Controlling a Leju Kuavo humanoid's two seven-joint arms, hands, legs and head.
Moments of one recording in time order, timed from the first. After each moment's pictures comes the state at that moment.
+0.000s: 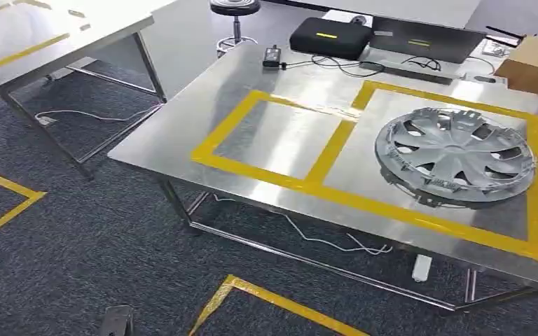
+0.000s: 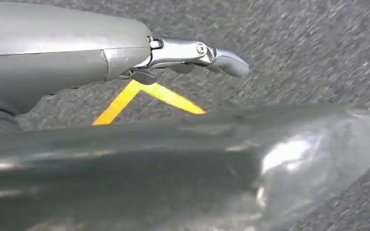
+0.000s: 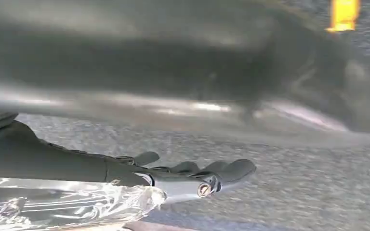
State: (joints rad) left arm -0.08 -0.17 0.81 -0.23 -0.51 0.32 -0.46; right arm -0.03 0.15 -1.41 -0.40 0.91 -0.33 -0.38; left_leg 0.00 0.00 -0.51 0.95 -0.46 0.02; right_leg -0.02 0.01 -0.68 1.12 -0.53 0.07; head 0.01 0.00
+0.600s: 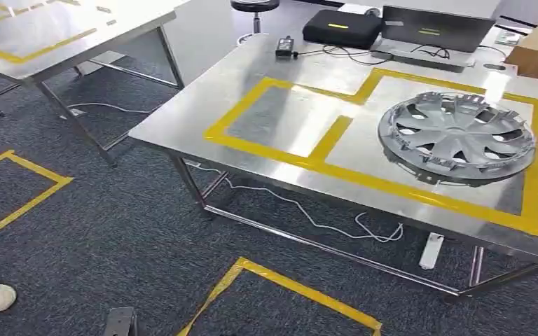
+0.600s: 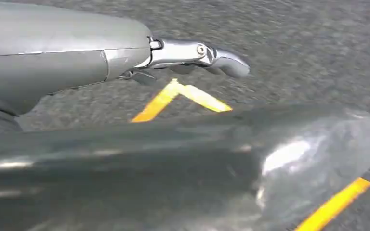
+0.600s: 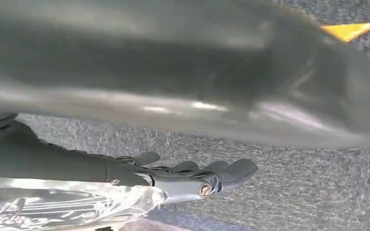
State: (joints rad) left arm -0.08 -0.17 0.81 -0.23 -0.54 0.32 -0.46; right arm -0.03 0.14 -1.39 -0.38 0.95 -0.31 -0.37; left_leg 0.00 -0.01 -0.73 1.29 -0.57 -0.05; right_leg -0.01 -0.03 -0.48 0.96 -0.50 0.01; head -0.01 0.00
